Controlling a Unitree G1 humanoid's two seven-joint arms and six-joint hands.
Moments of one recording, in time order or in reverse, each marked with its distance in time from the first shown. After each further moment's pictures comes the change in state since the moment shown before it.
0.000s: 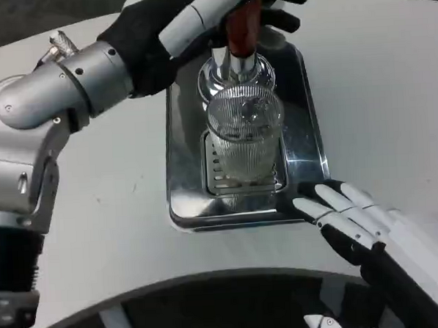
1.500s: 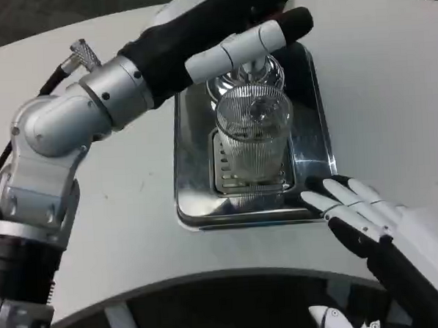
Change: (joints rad) left arm 0.034 -0.035 -0.055 0.068 0.159 -0.347 0.064; right arm -0.020 0.034 -0.015 0.000 0.004 0.027 0.024
